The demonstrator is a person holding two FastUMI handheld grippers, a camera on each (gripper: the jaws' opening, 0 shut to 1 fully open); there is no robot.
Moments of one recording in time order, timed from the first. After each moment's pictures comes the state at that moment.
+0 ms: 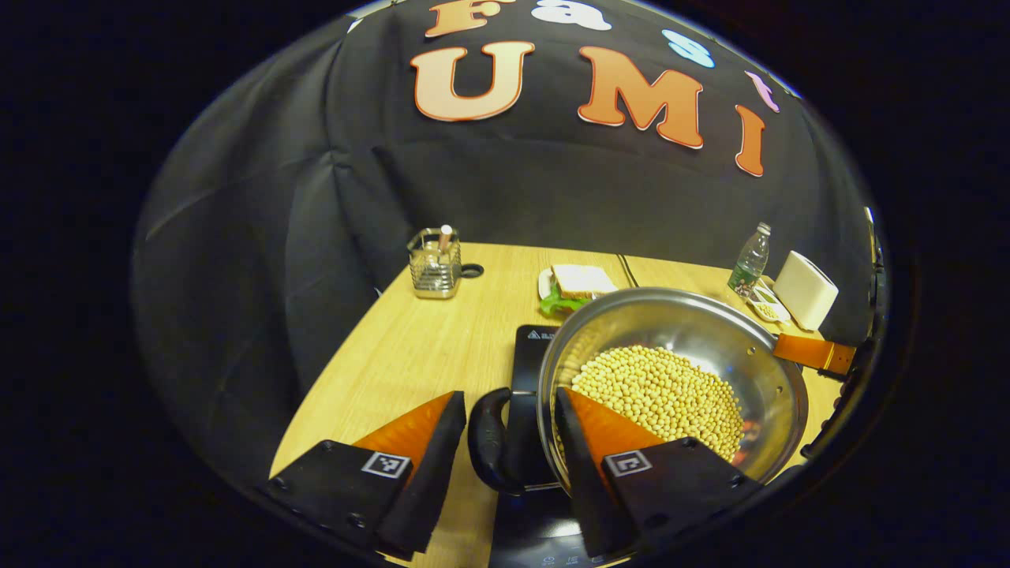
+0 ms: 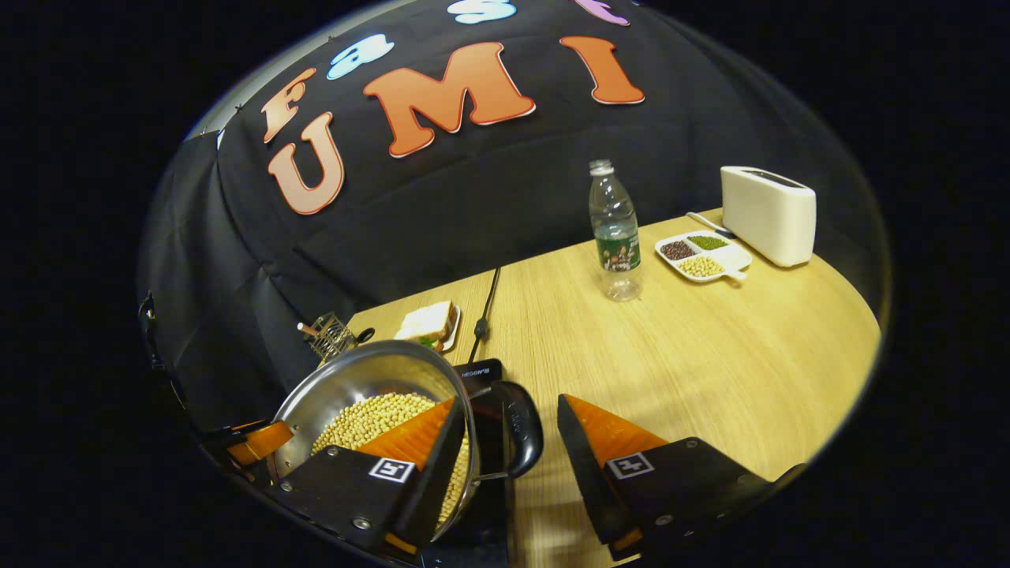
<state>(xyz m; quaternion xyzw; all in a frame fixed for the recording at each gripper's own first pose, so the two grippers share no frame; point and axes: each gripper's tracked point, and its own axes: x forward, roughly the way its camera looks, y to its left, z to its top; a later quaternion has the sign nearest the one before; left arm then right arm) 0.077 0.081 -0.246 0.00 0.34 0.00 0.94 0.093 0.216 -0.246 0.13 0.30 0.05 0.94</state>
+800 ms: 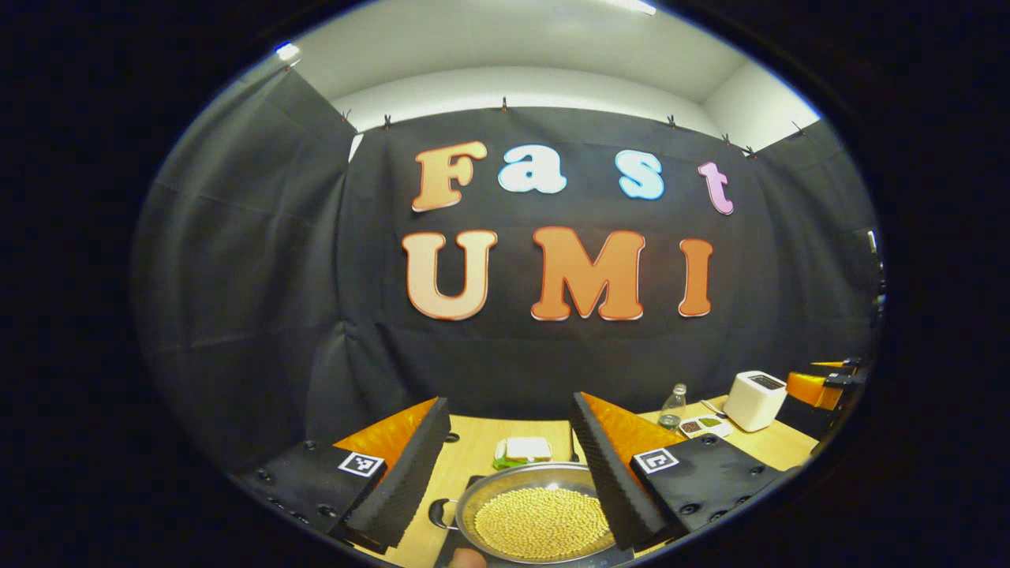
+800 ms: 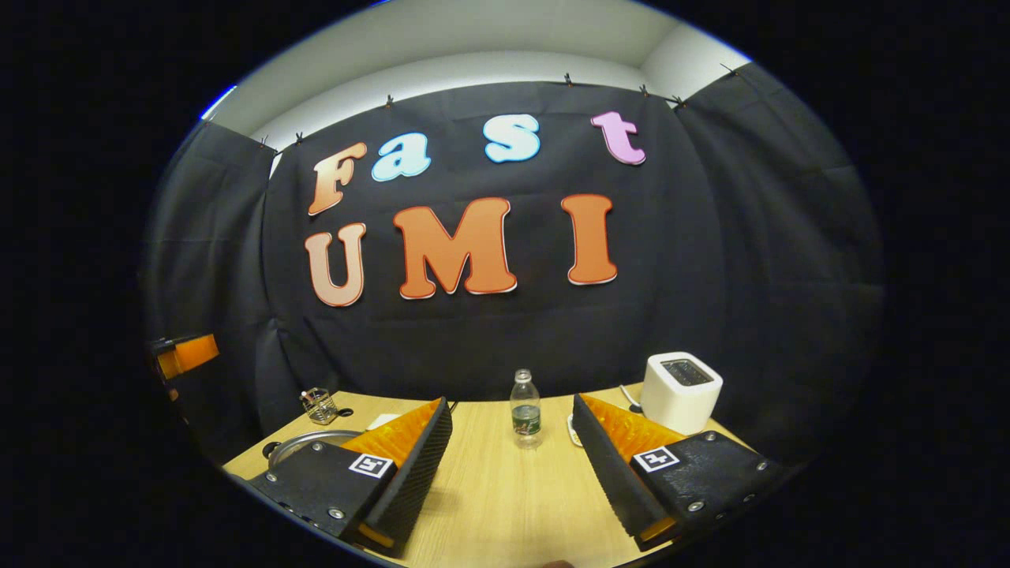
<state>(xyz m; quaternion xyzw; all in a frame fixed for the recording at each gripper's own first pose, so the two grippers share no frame) 0.052 0.003 0.040 0.01 0.06 0.01 1.00 0.045 0.060 -0.004 0.00 0.06 0.04 1.00</state>
